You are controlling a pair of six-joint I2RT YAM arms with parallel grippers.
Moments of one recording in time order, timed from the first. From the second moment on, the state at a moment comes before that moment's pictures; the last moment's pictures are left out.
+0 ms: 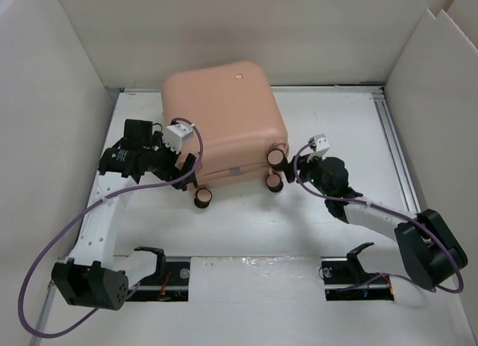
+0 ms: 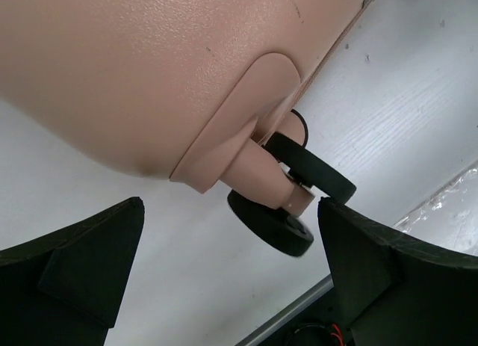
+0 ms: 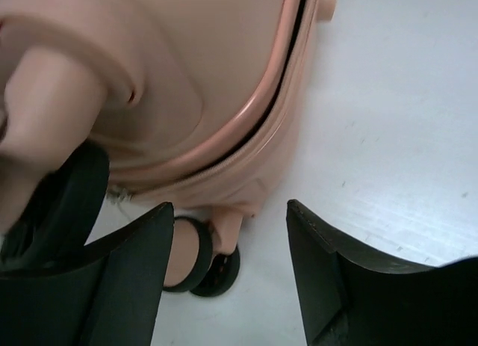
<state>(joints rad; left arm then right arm) -0.13 1.12 1.17 -1.02 0.41 0.44 0.44 1.26 0.44 0.62 -0.08 0.24</state>
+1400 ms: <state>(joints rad) -0.34 1.11 1.08 -0.89 0.02 0.20 0.75 1.42 0.44 0.74 0.21 0.32</state>
